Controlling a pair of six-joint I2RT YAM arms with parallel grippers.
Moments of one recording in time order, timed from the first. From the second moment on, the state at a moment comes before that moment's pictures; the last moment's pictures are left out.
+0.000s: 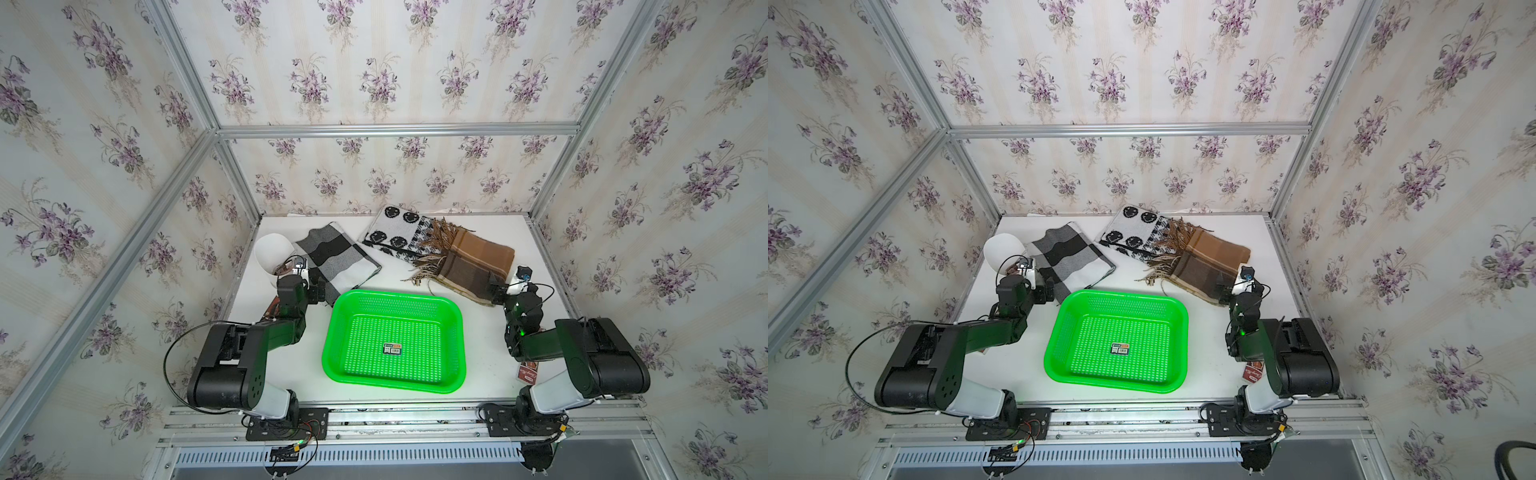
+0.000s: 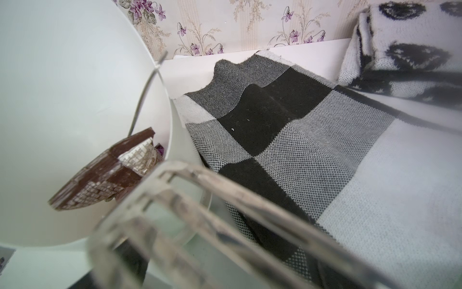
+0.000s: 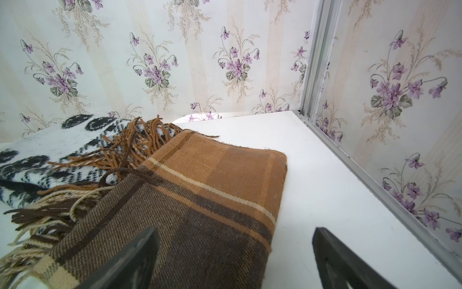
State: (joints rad) left arm -0.02 1.50 0.44 0.60 -0.13 0.08; right arm 0.05 1.53 0.21 1.17 0.14 0.07
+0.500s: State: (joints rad) left arm -0.12 1.31 0.94 -0.06 -0.18 -0.45; right arm 0.11 1.12 0.85 -0.10 0.26 0.85
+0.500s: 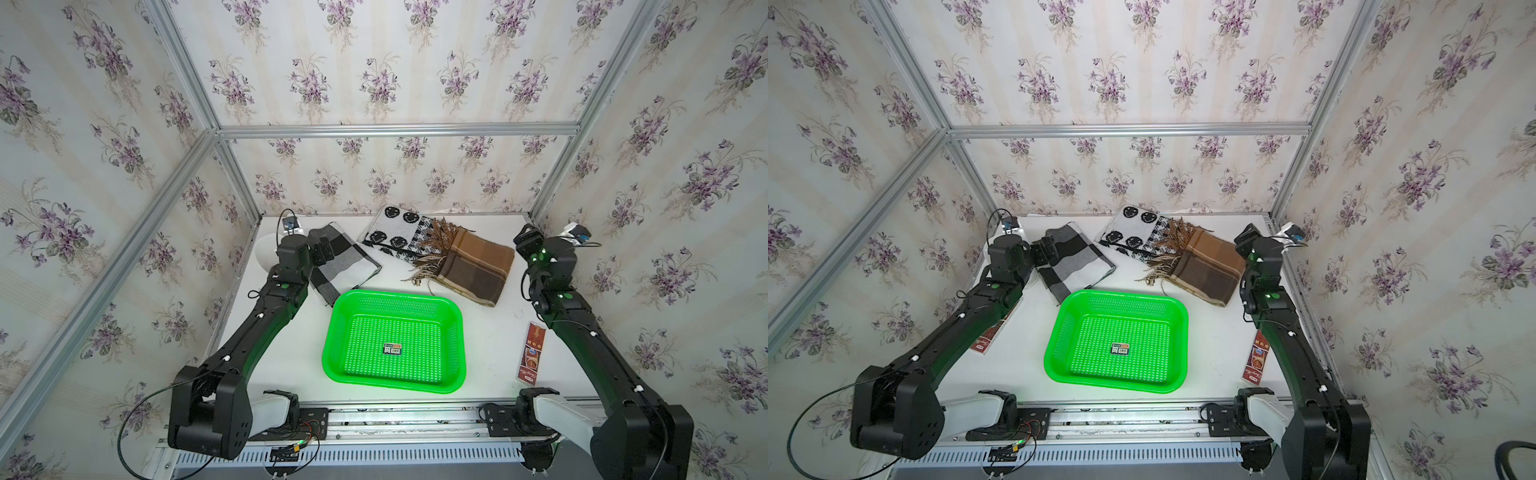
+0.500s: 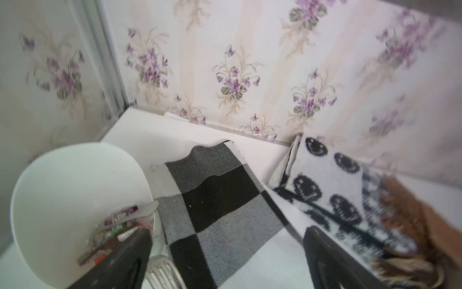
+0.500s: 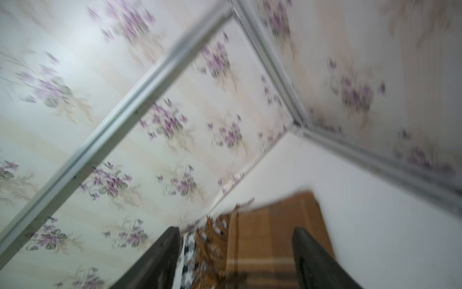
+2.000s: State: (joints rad) left arm -0.71 2.17 2.13 -0.84 0.24 -0.62; right arm -0.19 1.46 0.77 -0.45 0.17 0.86
